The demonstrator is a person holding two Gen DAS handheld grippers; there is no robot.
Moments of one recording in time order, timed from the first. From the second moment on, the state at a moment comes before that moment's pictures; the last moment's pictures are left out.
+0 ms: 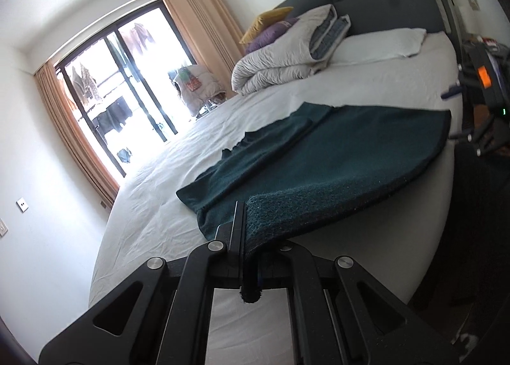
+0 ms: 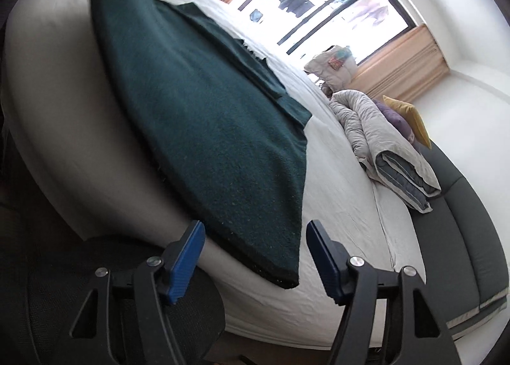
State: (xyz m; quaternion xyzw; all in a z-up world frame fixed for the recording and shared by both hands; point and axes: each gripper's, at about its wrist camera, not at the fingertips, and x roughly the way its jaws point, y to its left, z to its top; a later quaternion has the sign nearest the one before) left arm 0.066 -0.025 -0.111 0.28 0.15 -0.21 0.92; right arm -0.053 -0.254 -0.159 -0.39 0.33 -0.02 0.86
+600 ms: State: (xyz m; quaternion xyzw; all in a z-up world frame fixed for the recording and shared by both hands) left arm 0.044 -0.018 -0.108 0.28 0.16 -0.22 0.92; right arm -0.028 -0.268 -0.177 -0.41 0.36 -0.03 0.84
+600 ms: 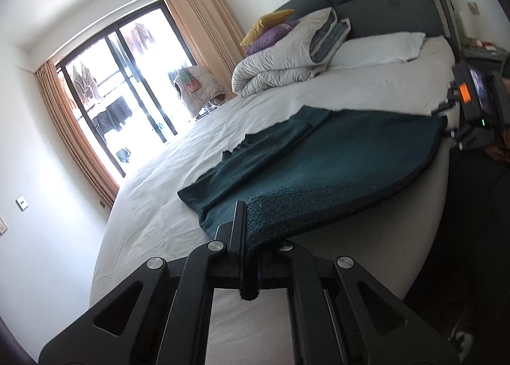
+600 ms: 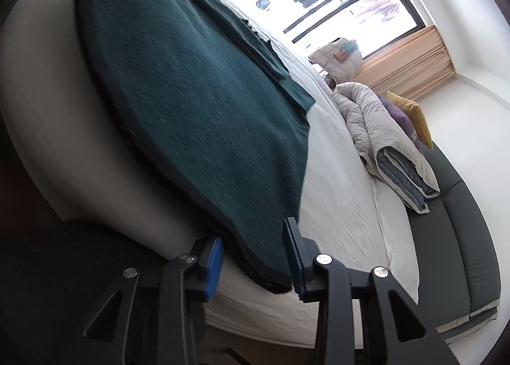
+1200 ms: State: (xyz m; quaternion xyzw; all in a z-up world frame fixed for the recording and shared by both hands) left arm 0.029 -0.011 -0.190 0.35 0.20 -0.23 0.88; right arm -0.023 -0.290 -0.185 -0.44 0.39 -0.02 0.81
